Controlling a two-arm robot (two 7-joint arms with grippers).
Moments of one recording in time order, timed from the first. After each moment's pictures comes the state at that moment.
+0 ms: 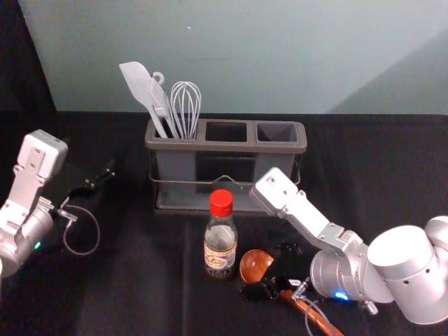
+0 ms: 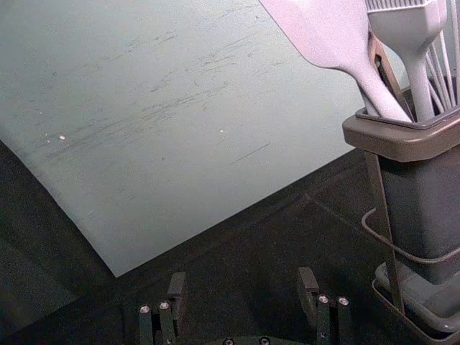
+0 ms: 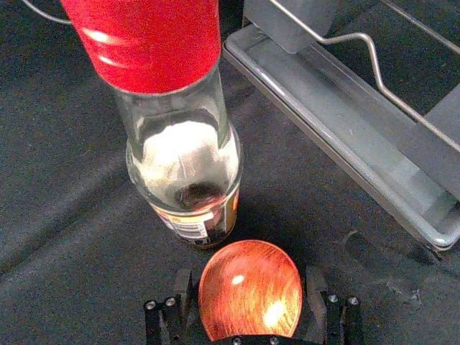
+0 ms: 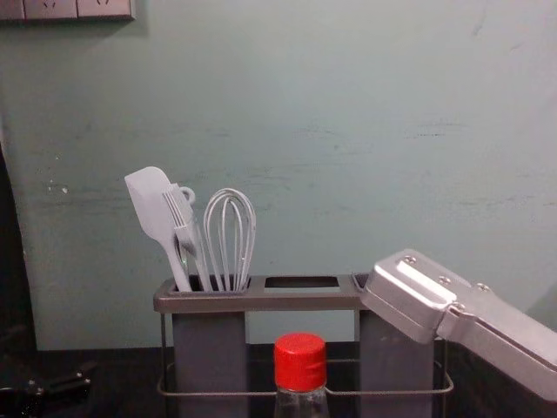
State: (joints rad) left arm -0.20 0.60 0.45 -1.41 -0.25 -0.12 0.03; right arm 0.24 0.49 -0.60 -1.80 0.19 0.87 0.36
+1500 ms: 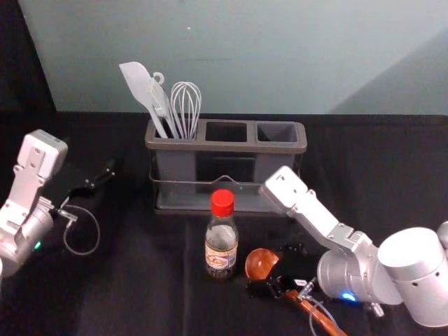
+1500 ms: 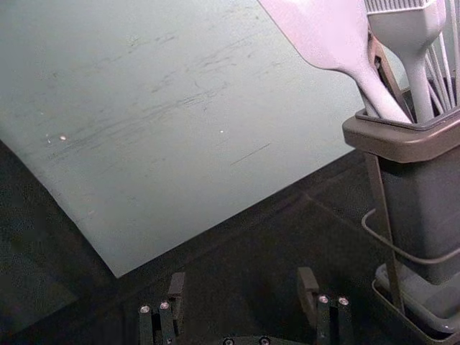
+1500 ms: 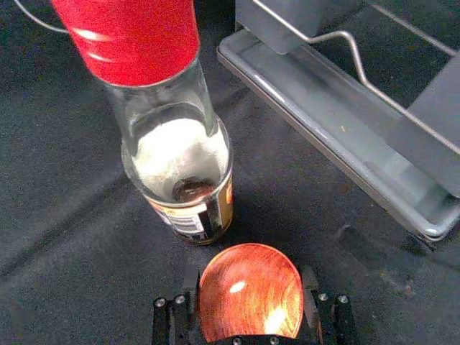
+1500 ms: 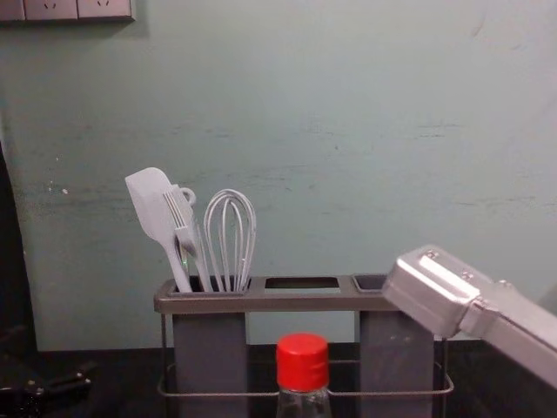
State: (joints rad) left arm -0.20 0.60 0.45 -1.41 -0.25 -0.12 0.03; right arm 0.19 0.46 -0.53 -1.80 0.12 0.85 0.43
